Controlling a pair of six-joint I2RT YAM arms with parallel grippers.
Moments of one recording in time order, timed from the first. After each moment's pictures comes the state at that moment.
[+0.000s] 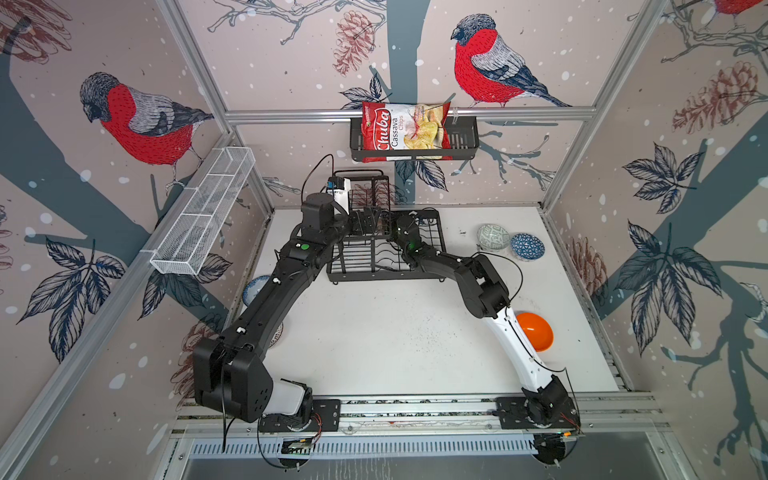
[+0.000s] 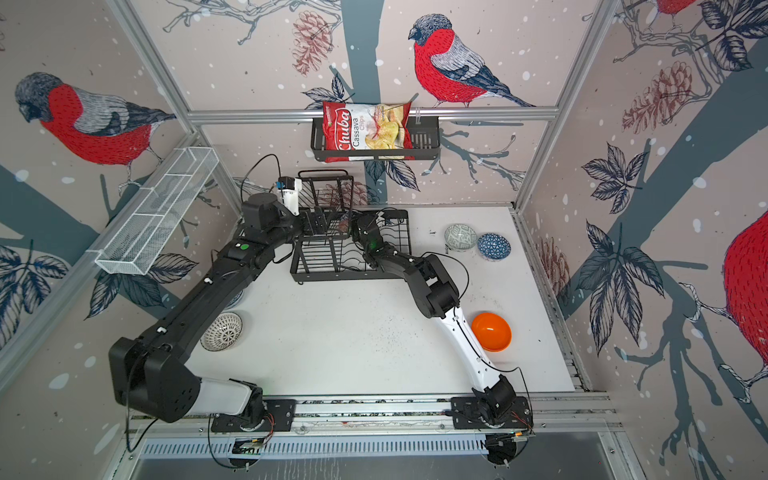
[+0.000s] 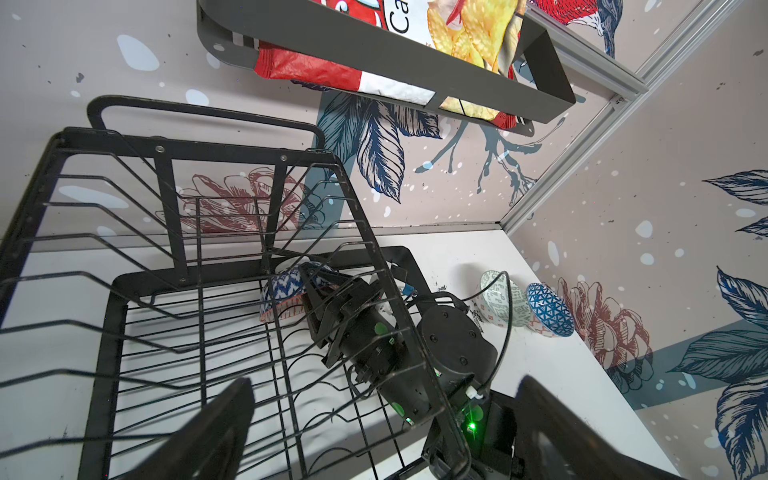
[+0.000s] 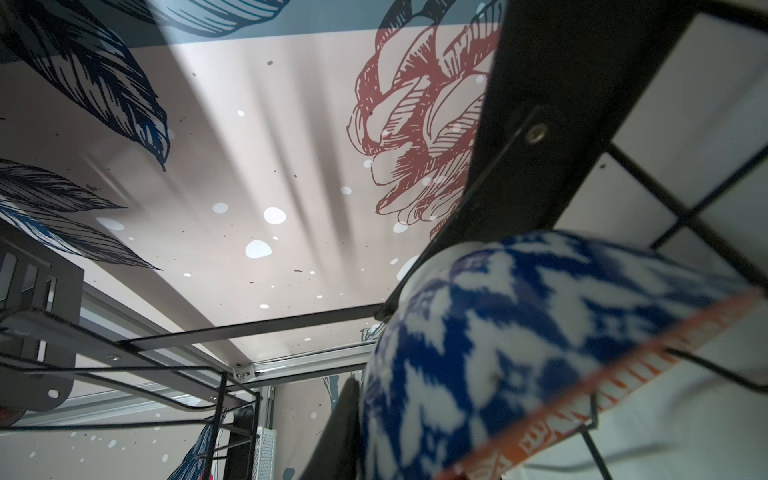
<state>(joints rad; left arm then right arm) -0.29 1.41 1.28 -0.18 0.26 -0.32 0.69 2.62 2.00 0.54 0.13 1.65</state>
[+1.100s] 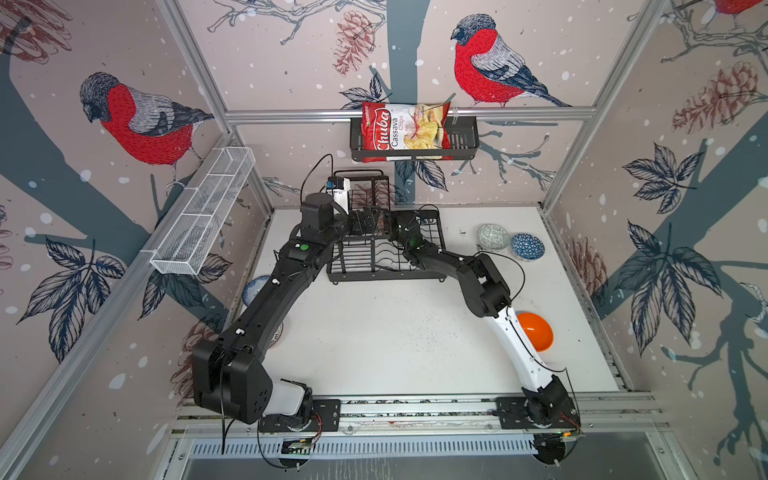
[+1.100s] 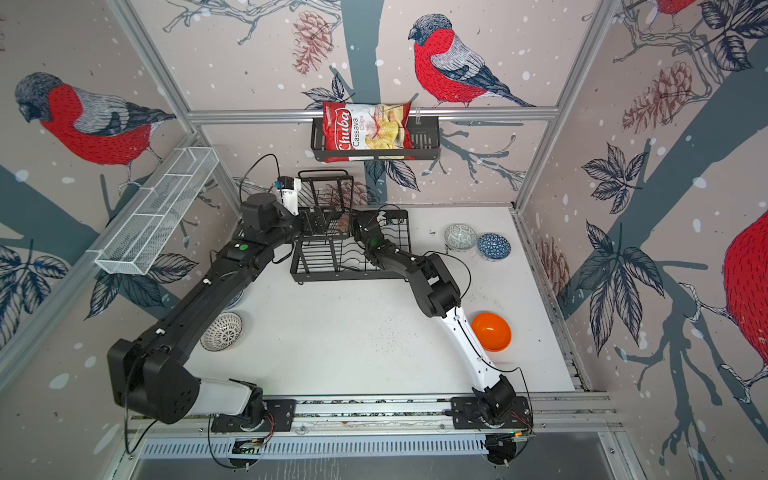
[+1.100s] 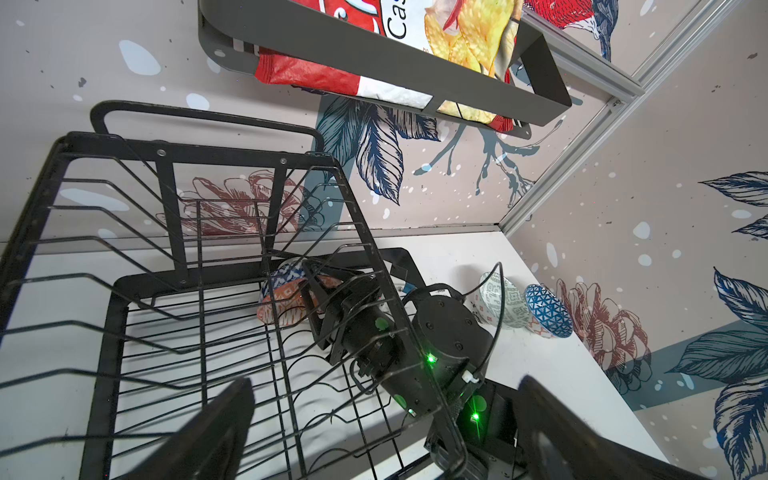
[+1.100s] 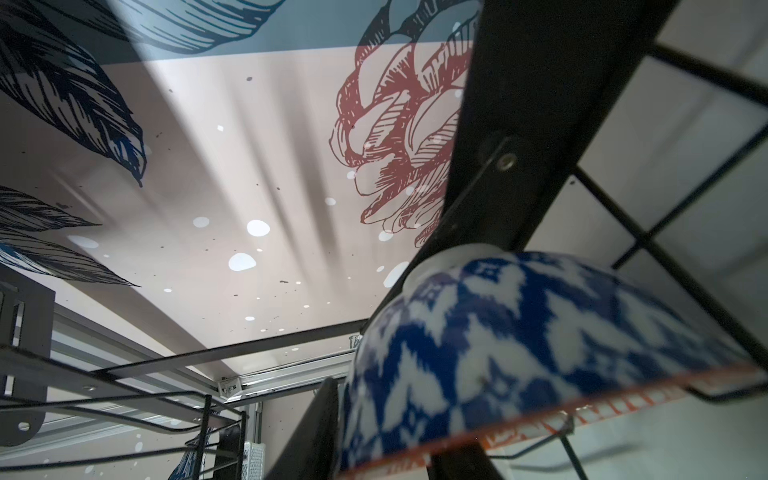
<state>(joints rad) -0.29 1.40 1.28 -0.18 0.26 -0.32 0.68 2.60 2.00 0.47 0.12 1.64</state>
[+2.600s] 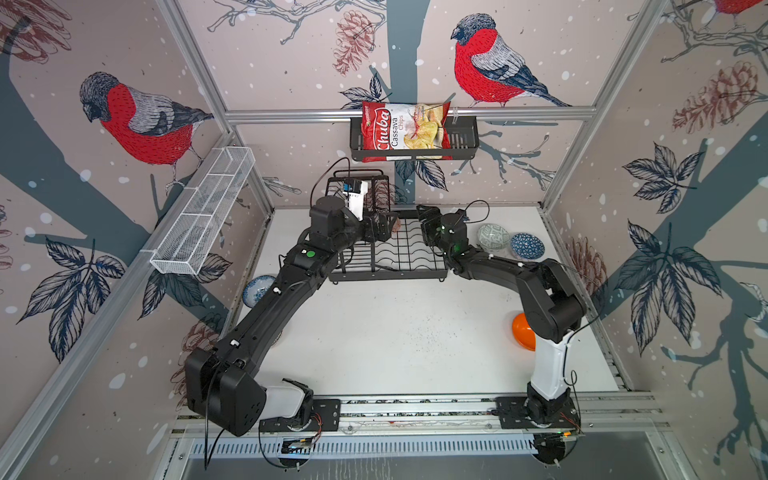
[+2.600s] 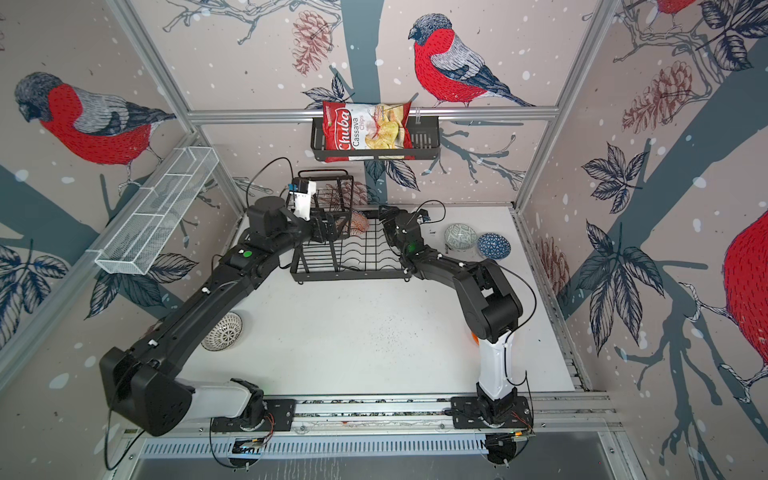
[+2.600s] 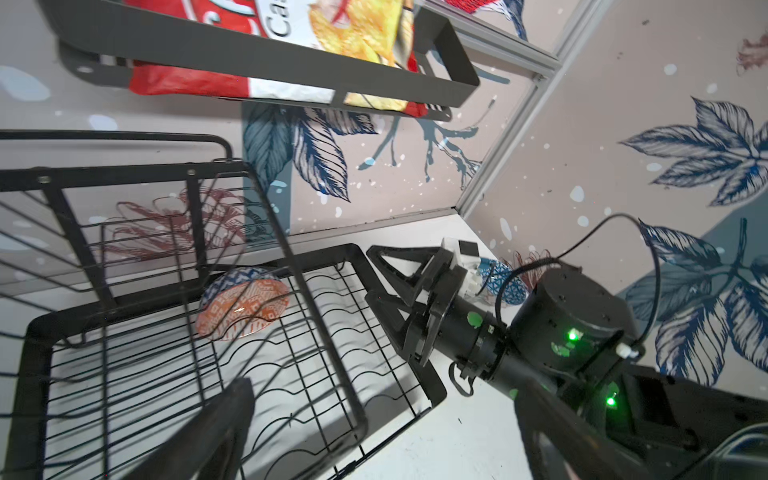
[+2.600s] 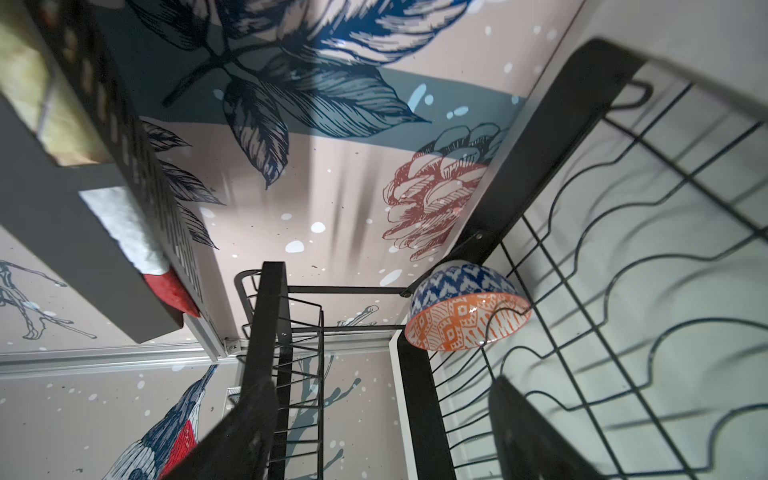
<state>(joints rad) -0.44 1.35 1.27 -0.18 0.25 -0.25 0.56 1.92 1.24 0.51 0.07 1.36</state>
